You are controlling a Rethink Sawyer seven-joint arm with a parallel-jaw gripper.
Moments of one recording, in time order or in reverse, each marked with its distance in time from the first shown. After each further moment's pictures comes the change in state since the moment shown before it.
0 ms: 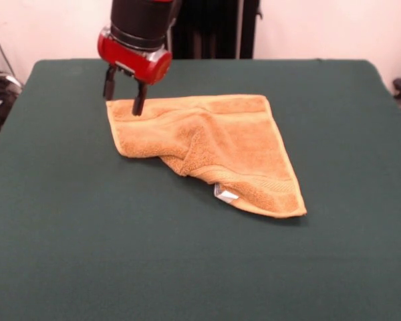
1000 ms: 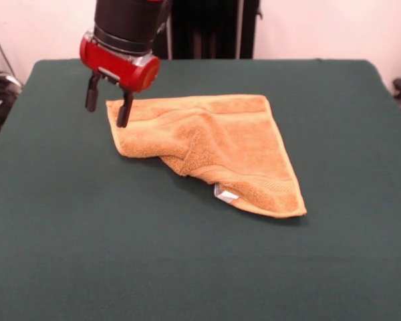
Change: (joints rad) arm -0.009 0.006 0.007 -0.089 -0.001 0.000 0.000
